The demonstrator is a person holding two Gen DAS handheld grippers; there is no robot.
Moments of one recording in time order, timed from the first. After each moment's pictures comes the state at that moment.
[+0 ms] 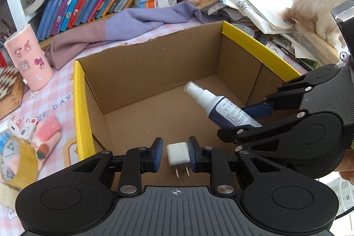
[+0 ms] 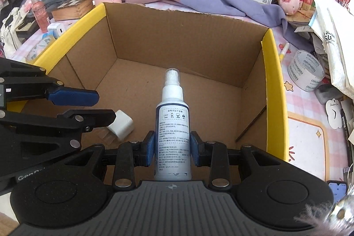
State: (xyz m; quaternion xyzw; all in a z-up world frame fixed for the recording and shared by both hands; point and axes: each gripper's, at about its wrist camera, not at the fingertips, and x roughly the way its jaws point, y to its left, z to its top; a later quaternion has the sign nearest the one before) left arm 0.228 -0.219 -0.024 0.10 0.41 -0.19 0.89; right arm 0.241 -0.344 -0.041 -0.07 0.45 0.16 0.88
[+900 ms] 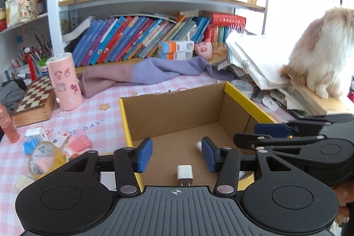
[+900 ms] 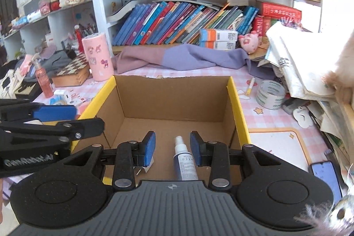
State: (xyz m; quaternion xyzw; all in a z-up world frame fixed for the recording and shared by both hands) left arm 0.161 -0.174 0.037 0.03 0.29 -0.16 0.94; right arm 0.155 -0.344 0.022 0.01 0.30 0.08 0.95
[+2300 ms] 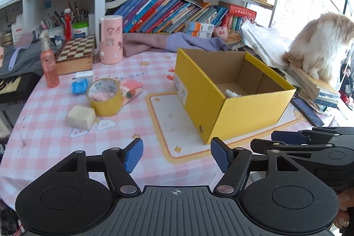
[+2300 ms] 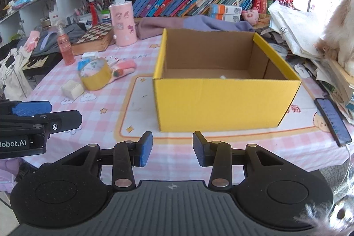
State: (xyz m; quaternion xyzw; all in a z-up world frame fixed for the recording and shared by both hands) left arm 0.061 -0.019 0.015 -0.01 0.34 -0.17 0.93; right arm 0.038 -0.201 -0.001 0.01 0.36 0.04 0.93
